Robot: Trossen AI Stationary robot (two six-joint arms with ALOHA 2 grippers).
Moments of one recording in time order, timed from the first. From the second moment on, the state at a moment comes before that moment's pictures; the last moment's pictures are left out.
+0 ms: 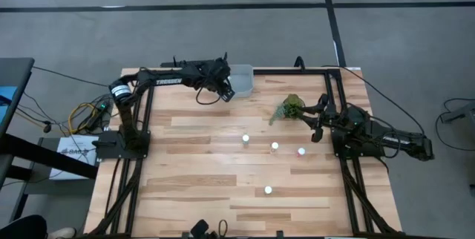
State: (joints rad) left arm 0.54 1.87 1.30 -0.41 -0.11 -0.18; right arm -0.24 0.01 0.01 0.01 0.03 0.00
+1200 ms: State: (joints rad) left arm 0.56 2.00 1.52 -0.68 -0.14 -0.11; right arm -0.24 0.01 0.01 0.01 0.03 0.00
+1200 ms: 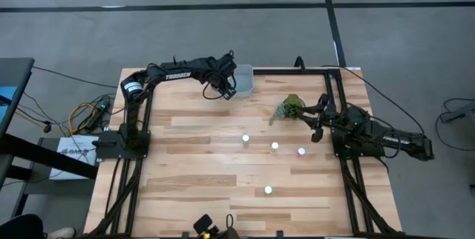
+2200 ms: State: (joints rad) left arm 0.56 2.00 1.48 -0.62 -0.15 -0.13; right arm -0.24 0.01 0.01 0.01 0.03 0.00
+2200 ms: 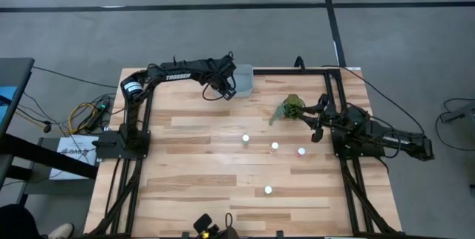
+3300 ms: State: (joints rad) left arm 0.55 1.99 1.67 -0.88 -0.17 -0.05; right arm -0.24 0.01 0.01 0.01 0.03 0.00
